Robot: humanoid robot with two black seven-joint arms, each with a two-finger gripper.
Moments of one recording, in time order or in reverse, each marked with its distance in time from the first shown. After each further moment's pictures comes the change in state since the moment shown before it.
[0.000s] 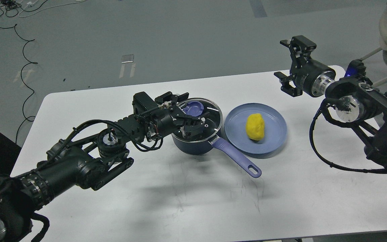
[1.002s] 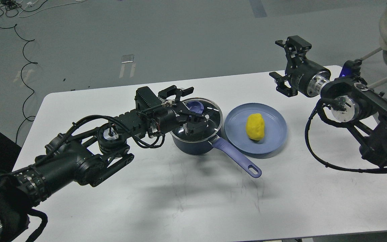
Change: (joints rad) left arm -0.028 0.014 -0.003 -0.050 0.052 -0.006 0.000; right arm 0.006 0.020 0.000 -0.001 0.000 0.001 -0.001
